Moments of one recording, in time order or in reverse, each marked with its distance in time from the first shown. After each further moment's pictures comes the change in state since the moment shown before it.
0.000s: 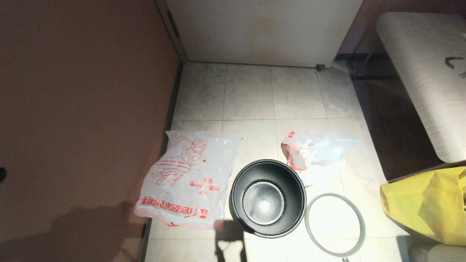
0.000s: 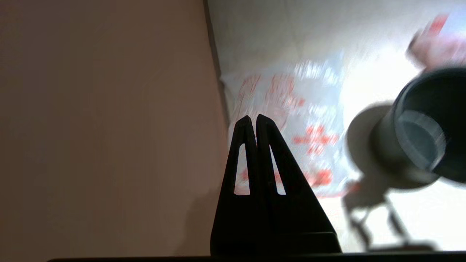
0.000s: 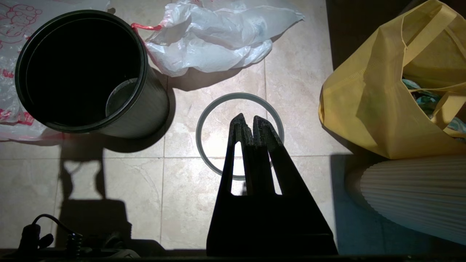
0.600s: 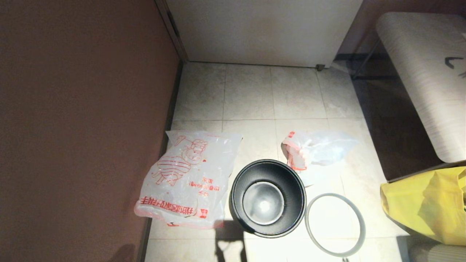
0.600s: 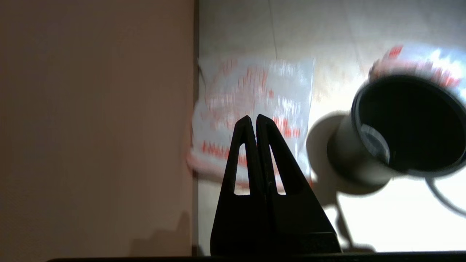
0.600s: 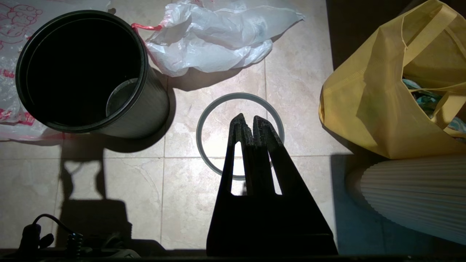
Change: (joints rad) left arm 0.001 -0.533 0.400 0.006 -0.003 -0.256; right arm 0.000 0.000 0.000 0.000 0.000 0.000
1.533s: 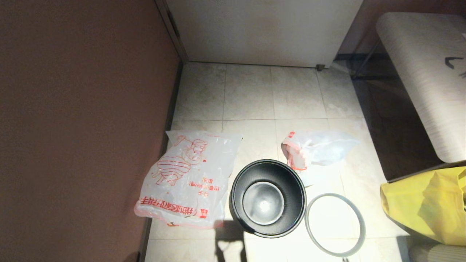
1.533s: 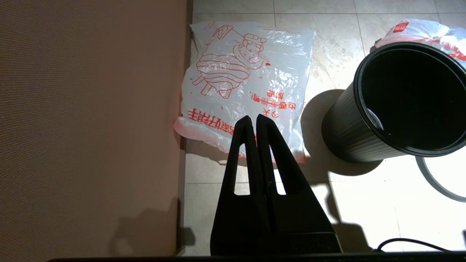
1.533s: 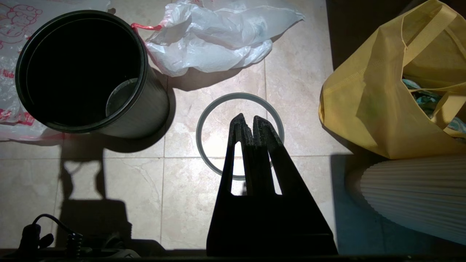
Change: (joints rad) left arm 0.001 -0.112 0.195 -0.002 0.001 -0.066; right arm 0.000 0.000 0.000 0.000 0.000 0.000
